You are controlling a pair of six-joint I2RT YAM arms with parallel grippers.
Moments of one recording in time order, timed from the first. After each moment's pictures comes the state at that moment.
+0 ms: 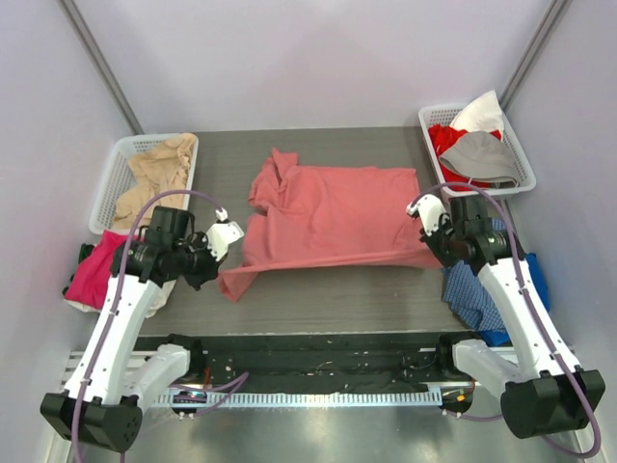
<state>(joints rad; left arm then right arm) -0.19 0.91 1.03 -1.17 0.35 0.66 0.12 0.98 0.95 -0.92 -0.05 -0.57</state>
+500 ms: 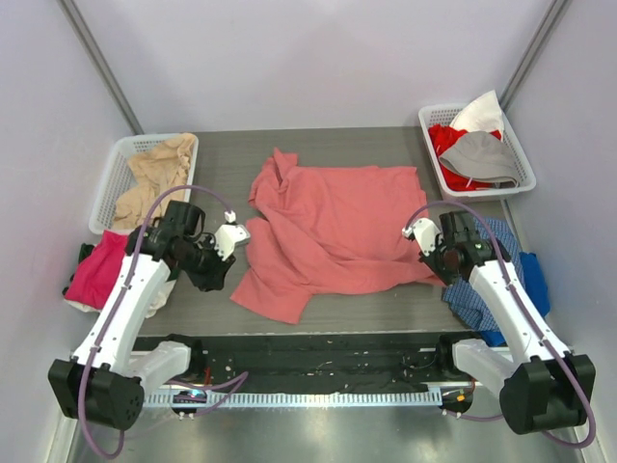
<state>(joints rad) -0.19 1.04 1.01 -1.22 0.39 0.66 0.11 1.00 0.77 -0.91 0.03 -0.63</state>
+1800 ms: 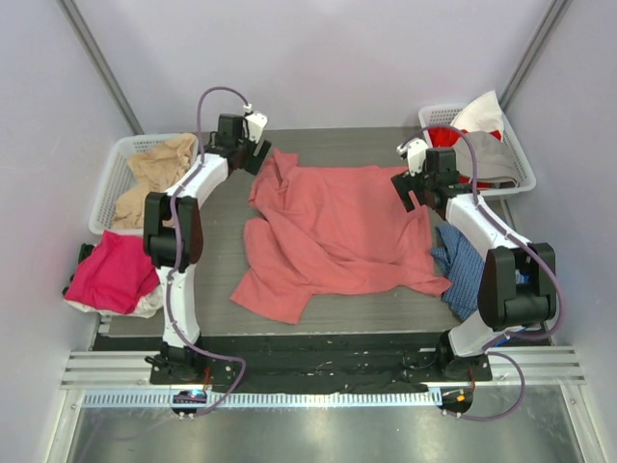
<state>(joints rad) -0.20 2.13 1.78 -0.28 -0.02 0.35 0.11 1.55 1.11 -0.25 0.08 -0.44</state>
